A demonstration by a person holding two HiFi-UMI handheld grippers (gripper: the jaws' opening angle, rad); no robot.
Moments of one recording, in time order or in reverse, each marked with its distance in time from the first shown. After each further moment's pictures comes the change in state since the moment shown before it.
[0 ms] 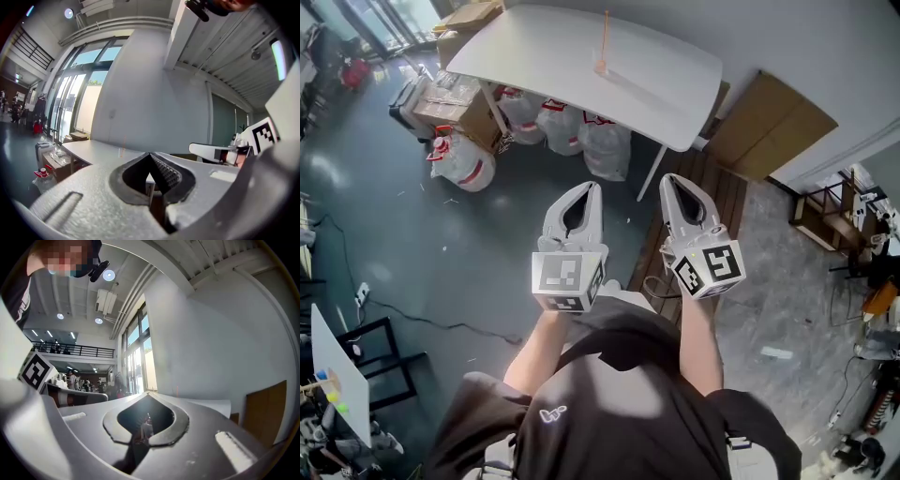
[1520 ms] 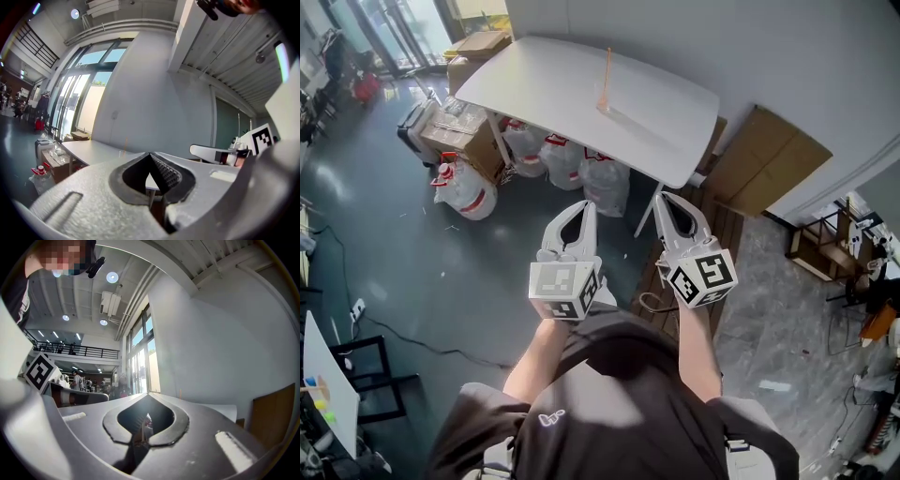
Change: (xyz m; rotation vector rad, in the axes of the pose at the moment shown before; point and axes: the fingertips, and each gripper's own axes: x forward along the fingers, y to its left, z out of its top) left arm 0.024 0.015 0.009 -0.042 -0.044 0.020; right arm 0.028 -0.013 0.007 -0.021 -0.028 0.067
